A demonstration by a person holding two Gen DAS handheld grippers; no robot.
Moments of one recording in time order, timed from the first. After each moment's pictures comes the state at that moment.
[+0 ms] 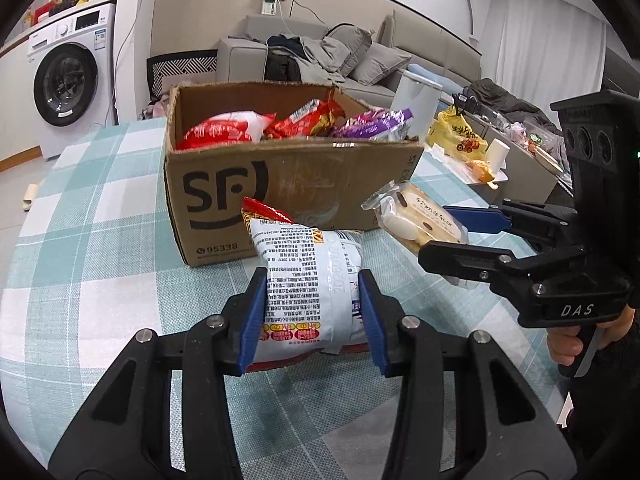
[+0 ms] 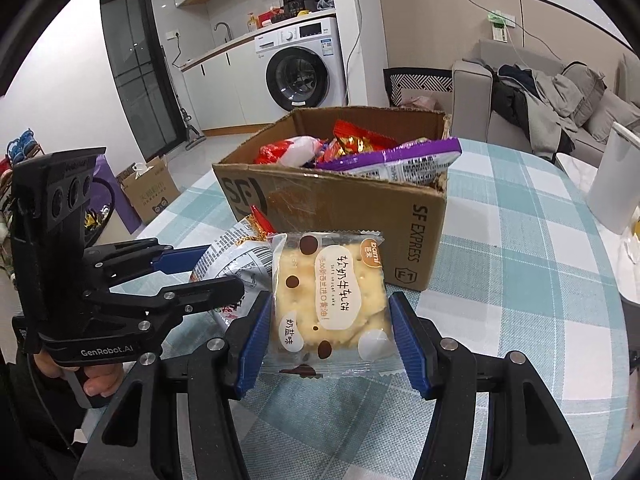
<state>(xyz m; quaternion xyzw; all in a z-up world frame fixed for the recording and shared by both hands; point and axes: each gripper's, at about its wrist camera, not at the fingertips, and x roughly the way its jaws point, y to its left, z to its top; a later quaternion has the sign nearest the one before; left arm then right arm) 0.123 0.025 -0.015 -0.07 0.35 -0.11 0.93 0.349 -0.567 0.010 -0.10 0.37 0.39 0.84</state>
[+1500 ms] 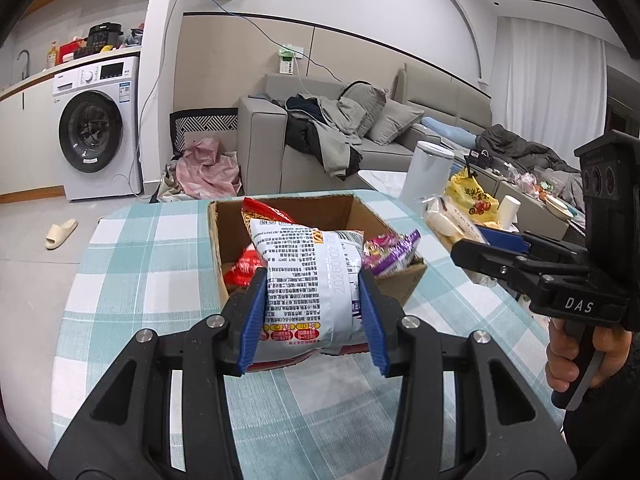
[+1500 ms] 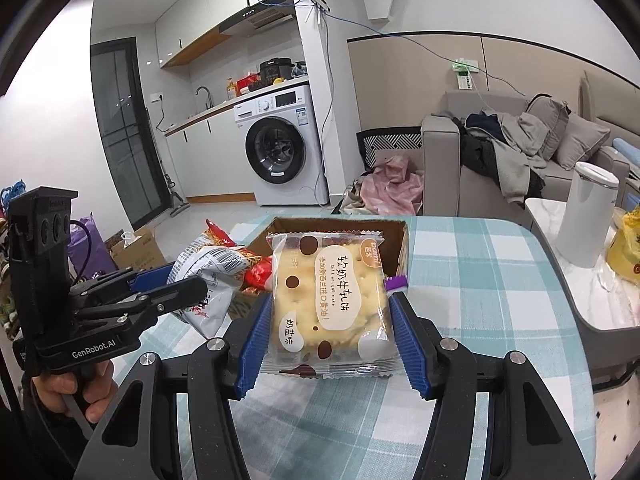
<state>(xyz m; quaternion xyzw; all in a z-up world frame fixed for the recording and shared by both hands) 0.119 0.046 0.097 -0.07 0.26 -0.07 0.96 0.362 -0.578 0.092 -0.03 0.28 0.35 0.89</state>
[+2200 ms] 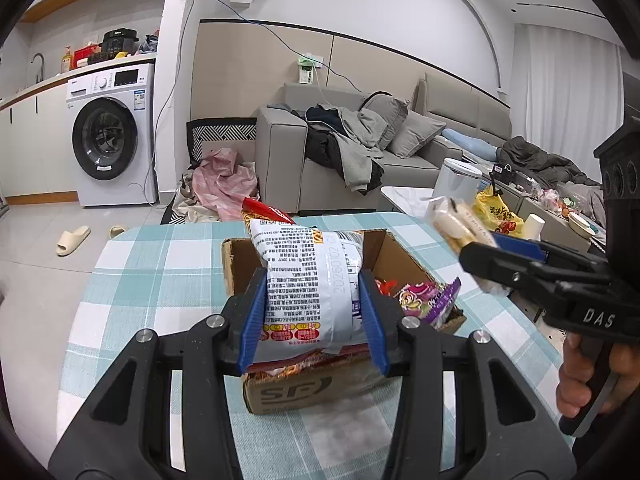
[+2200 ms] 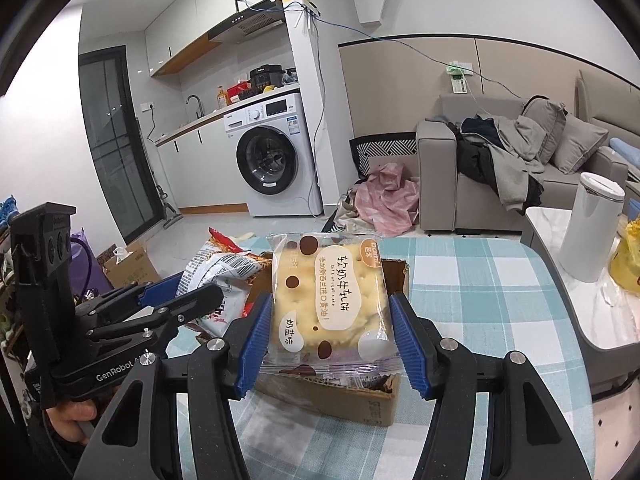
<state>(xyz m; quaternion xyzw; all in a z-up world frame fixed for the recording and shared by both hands) 0.190 0.058 0.111 -0.07 0.24 -0.03 0.97 0.410 -0.545 0.107 -0.02 0.28 0.34 0.90</state>
